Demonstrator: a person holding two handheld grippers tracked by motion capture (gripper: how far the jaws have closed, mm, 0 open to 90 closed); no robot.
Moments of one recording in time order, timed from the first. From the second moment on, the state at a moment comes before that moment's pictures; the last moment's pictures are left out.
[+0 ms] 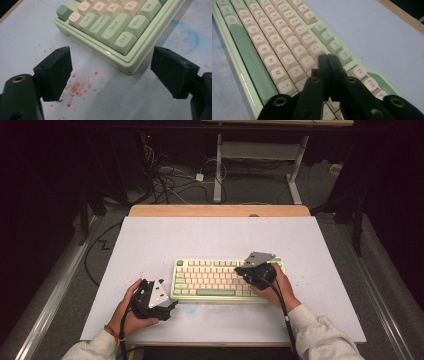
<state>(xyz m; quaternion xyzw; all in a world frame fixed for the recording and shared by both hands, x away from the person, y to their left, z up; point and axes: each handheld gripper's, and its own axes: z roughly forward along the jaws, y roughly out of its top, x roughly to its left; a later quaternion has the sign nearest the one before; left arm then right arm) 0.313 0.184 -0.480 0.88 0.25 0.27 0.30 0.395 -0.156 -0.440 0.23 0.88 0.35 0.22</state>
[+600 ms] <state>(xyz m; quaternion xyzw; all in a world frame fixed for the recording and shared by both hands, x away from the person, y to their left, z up) 0.314 0.182 -0.483 0.89 0.25 0.26 0.29 0.402 -0.142 -0.454 0.23 0.89 0.32 0.21</state>
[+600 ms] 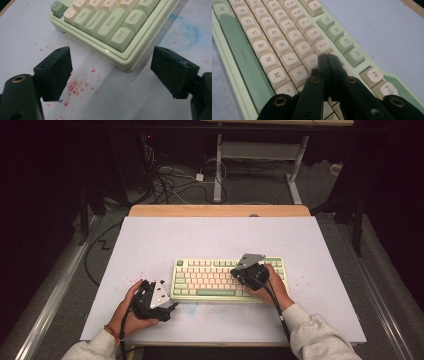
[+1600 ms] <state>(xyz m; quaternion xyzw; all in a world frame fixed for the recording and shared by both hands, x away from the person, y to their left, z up) 0.314 0.185 -0.480 0.88 0.26 0.27 0.29 0.377 -0.173 -0.421 0.25 0.83 0.43 0.27</state>
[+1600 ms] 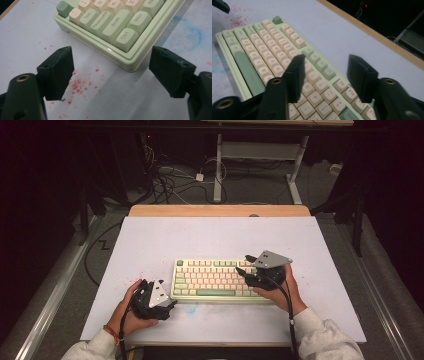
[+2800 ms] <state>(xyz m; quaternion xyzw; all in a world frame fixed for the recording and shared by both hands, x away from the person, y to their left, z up) 0.318 0.193 -0.468 0.86 0.29 0.25 0.33 0.306 -0.228 -0.448 0.27 0.81 0.41 0.33</state>
